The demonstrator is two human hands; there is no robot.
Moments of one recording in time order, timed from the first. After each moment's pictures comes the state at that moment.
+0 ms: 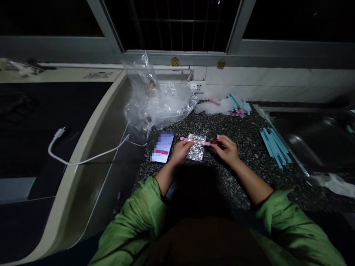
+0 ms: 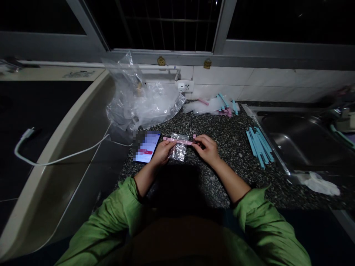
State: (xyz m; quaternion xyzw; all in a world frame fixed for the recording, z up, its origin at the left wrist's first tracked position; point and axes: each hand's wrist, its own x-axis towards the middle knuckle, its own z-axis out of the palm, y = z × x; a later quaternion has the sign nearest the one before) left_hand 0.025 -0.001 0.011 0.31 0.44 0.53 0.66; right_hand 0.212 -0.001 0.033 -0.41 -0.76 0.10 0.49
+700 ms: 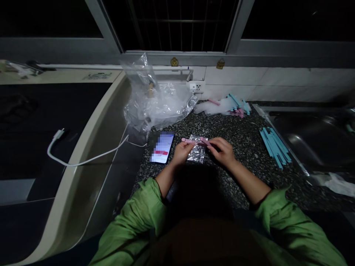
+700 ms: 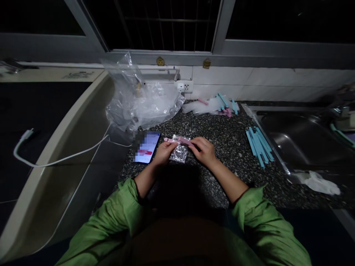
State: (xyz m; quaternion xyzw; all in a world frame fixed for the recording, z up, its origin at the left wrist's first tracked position) left_hand 0.029 -0.004 0.012 0.35 0.46 0.52 0.63; right_hand 0.206 -0.002 0.025 -0.39 -0.80 0.07 0.45
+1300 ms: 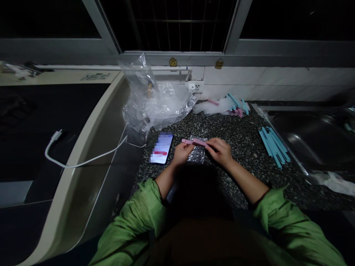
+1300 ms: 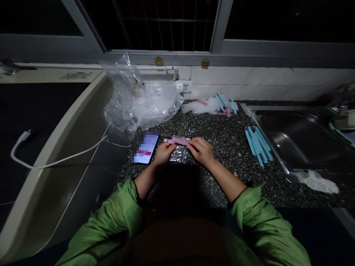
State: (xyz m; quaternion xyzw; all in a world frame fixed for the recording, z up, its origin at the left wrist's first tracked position) left_hand 0.033 -0.008 0.016 0.34 0.47 0.53 0.62; right_hand 0.204 -0.001 0.020 -0.39 -0.81 0.03 0.44
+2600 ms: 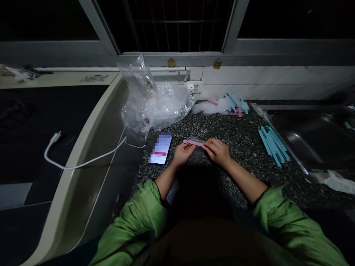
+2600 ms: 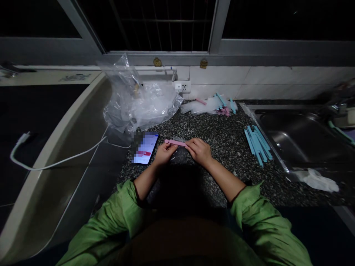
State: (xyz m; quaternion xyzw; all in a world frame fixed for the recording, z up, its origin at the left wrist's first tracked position) left_hand 0.034 -0.009 0.019 0.38 0.46 0.53 0.60; right_hand 0.203 0.000 0.016 -0.37 -0.84 -0.10 0.37
